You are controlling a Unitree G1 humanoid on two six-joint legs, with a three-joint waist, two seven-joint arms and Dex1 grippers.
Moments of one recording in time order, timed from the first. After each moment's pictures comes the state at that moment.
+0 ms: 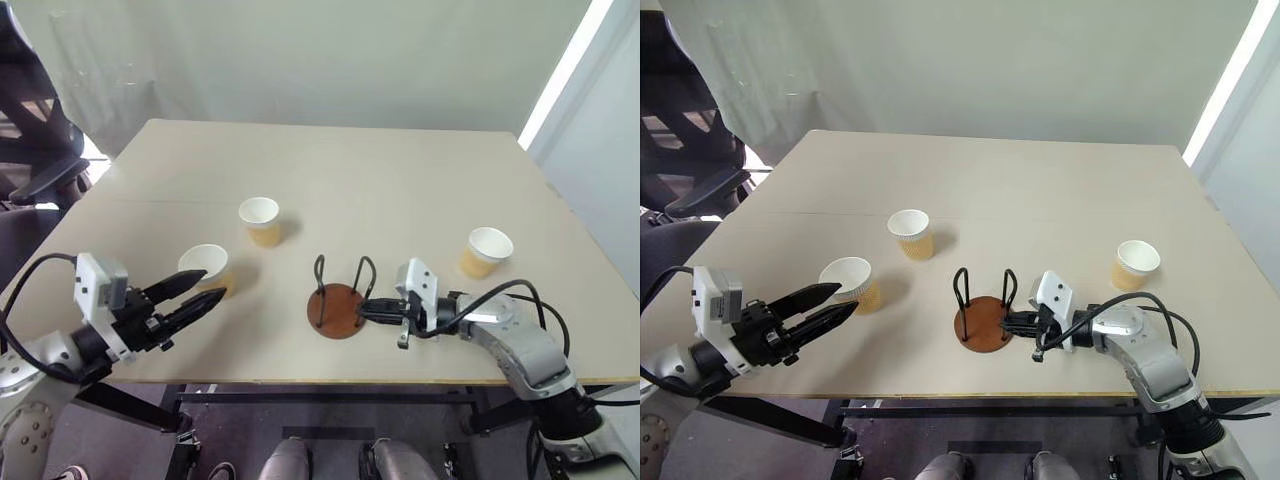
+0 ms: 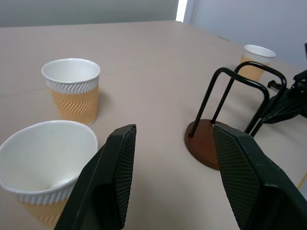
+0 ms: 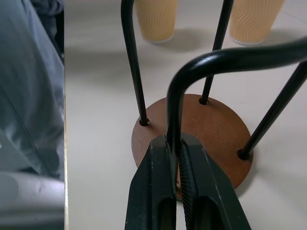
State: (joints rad) left arm 0.16 0.76 0.57 -0.43 -0.84 0.57 -0.83; right arm -0.36 -0.55 0.26 -0.28 0.30 0.55 0.93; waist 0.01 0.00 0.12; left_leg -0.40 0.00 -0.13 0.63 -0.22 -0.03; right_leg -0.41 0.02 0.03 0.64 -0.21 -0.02
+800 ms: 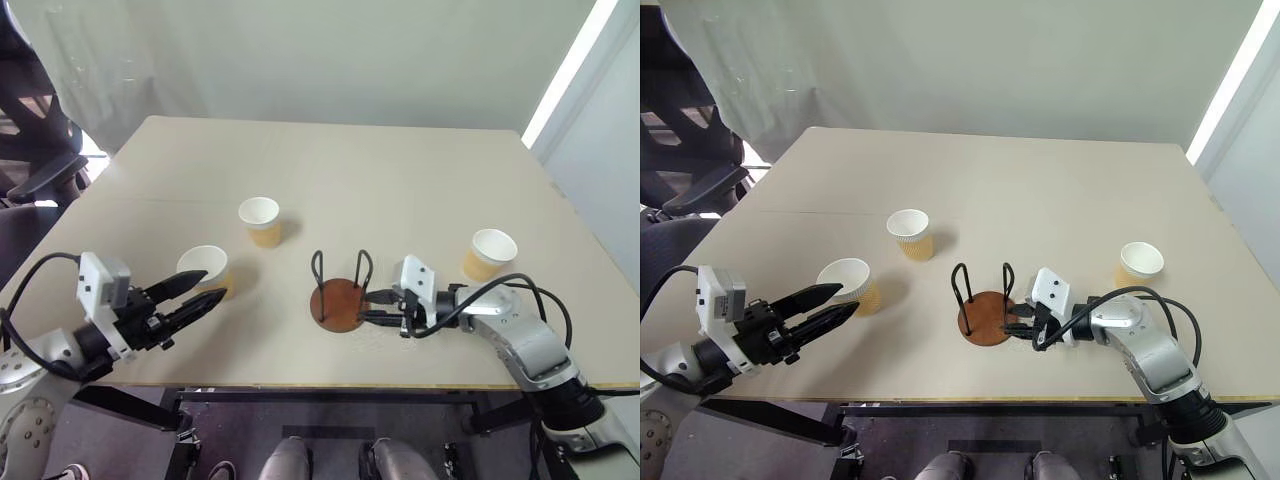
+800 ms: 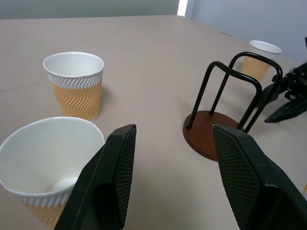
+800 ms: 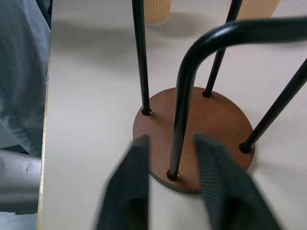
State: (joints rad) left arm 0.14 0.76 0.56 -0.41 -0.82 0.57 -0.85; right arm -0.40 -0.57 0.28 -0.28 0.26 0.57 0.94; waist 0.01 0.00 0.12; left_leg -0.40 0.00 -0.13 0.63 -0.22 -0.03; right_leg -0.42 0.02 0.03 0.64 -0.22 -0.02
